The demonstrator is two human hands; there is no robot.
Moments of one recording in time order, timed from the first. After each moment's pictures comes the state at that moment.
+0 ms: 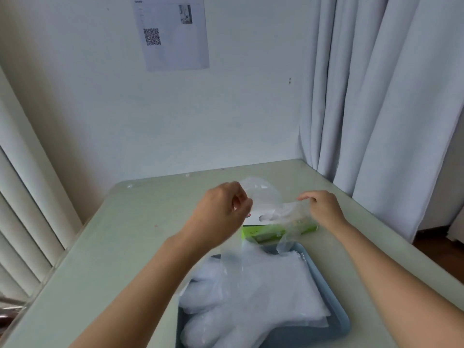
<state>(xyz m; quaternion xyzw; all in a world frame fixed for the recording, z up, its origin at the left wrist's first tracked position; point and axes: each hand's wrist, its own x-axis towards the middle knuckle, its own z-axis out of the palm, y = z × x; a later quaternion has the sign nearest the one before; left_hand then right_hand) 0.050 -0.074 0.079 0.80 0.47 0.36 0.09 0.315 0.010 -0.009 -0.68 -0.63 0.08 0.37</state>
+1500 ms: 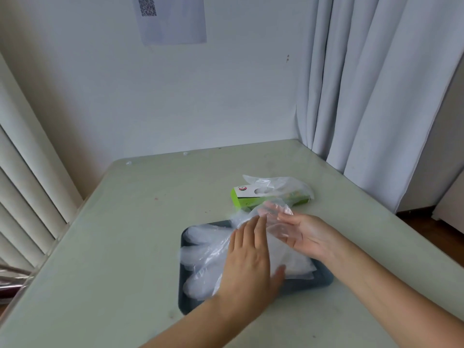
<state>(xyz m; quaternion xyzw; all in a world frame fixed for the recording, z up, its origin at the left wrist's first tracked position) 0.088 -0.169 -0.037 0.83 0.49 0.27 -0.03 0.241 -0.112 -0.012 -0.37 -0.25 0.74 0.49</state>
